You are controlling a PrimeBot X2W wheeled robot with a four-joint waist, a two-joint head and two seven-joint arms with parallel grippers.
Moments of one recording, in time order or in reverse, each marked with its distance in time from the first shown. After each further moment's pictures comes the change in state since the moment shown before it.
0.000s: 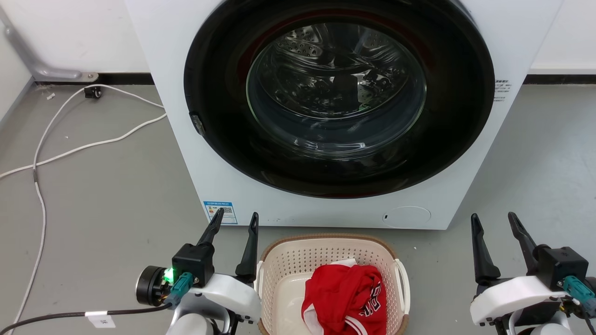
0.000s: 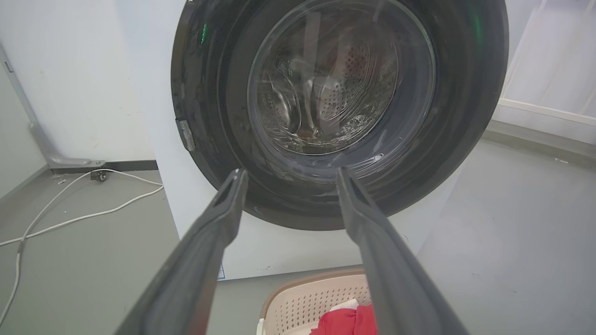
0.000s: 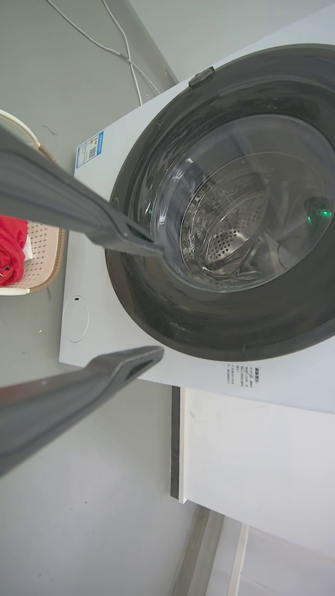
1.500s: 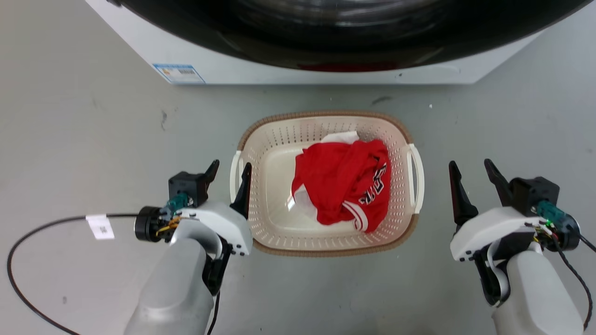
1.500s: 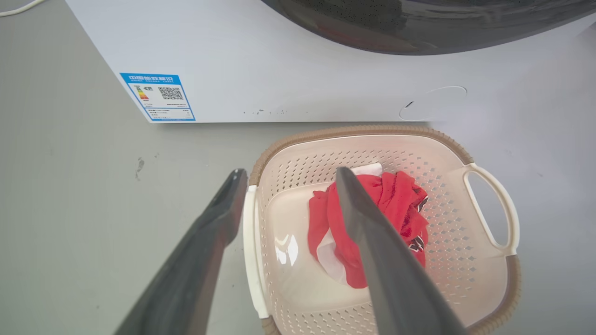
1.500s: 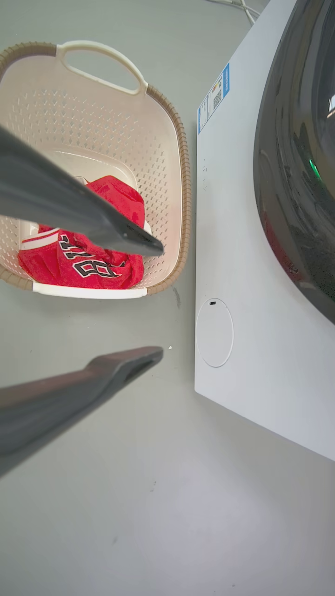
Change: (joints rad) left arm -0.385 0.007 0.020 0.460 -0.081 -0.073 -0.003; right arm -0.316 0.001 0.030 0.301 0.020 0.000 0.014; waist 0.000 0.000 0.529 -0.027
